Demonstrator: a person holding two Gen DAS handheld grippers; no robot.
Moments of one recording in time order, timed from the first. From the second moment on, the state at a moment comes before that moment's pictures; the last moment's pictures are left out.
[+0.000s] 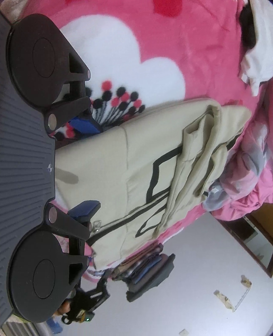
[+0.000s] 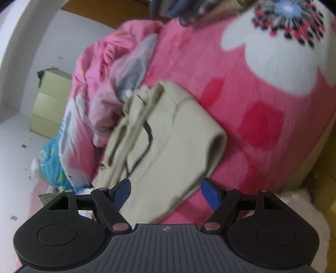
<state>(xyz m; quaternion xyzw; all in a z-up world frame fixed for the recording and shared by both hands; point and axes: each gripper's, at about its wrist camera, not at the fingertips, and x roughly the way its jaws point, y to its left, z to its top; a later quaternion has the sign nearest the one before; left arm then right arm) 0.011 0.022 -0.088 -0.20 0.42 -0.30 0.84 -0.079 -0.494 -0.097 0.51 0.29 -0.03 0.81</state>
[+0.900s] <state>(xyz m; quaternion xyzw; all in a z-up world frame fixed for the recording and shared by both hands) 0.005 0.039 -0.105 -0.26 0.38 -0.29 0.84 -0.090 -0.477 -0.113 0.59 0.27 -0.03 0.76</state>
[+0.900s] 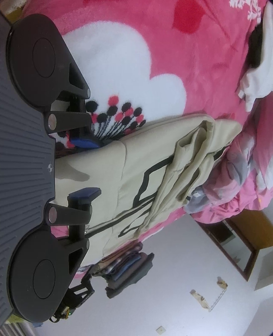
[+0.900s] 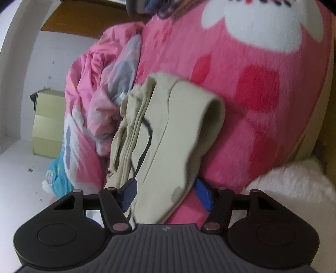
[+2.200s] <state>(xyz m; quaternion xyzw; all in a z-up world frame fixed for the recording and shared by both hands) 0.029 0.032 -0.044 -0.33 0.28 -0.32 0.85 -0.026 -0.438 -0.033 0.46 0.20 0.06 0.86</state>
